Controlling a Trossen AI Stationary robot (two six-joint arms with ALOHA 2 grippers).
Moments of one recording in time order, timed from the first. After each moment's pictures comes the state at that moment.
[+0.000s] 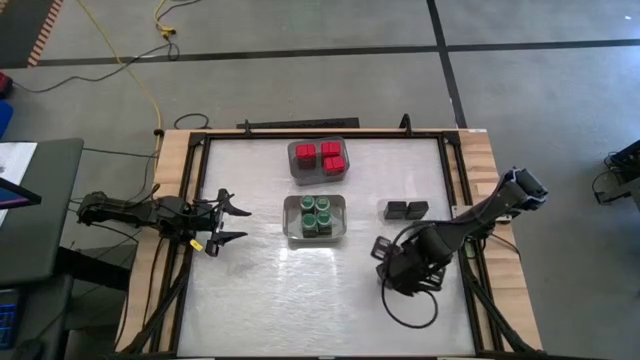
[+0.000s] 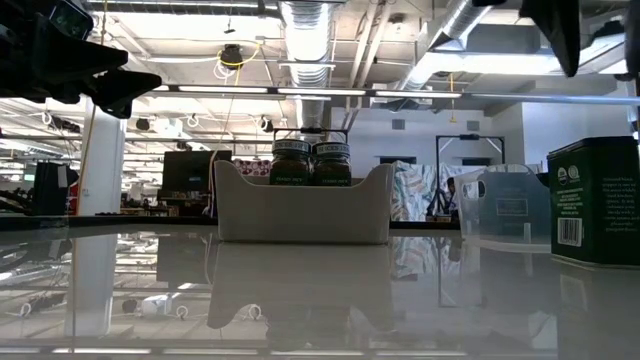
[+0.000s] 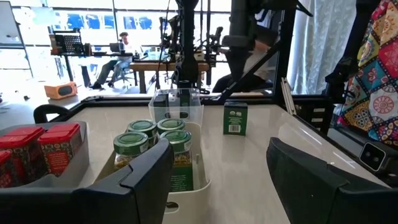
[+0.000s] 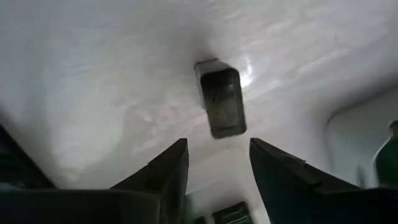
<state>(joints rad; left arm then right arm) -0.17 0.02 0.03 0.04 -0.12 0.00 0.52 1.59 1.39 -1.26 0.08 -0.68</state>
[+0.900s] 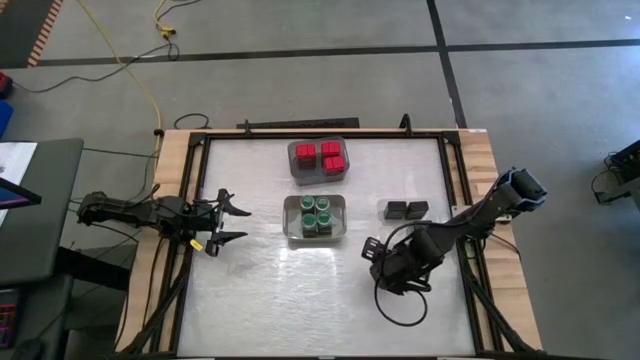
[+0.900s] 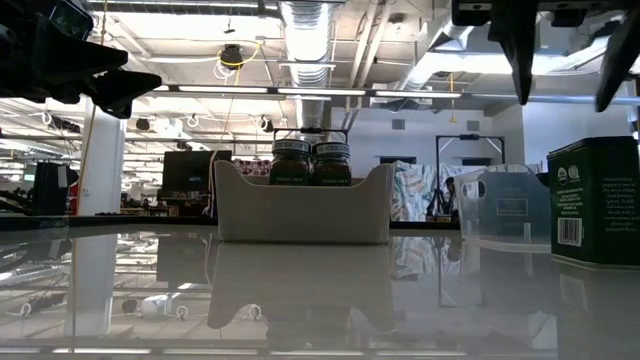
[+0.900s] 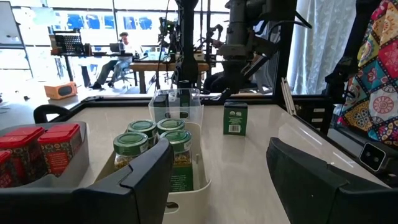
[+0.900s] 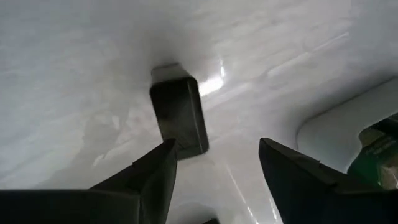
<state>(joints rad) -0.17 0.02 0.03 0.04 -0.12 0.00 0.50 1.59 1.29 -1.07 0.15 -0.71</state>
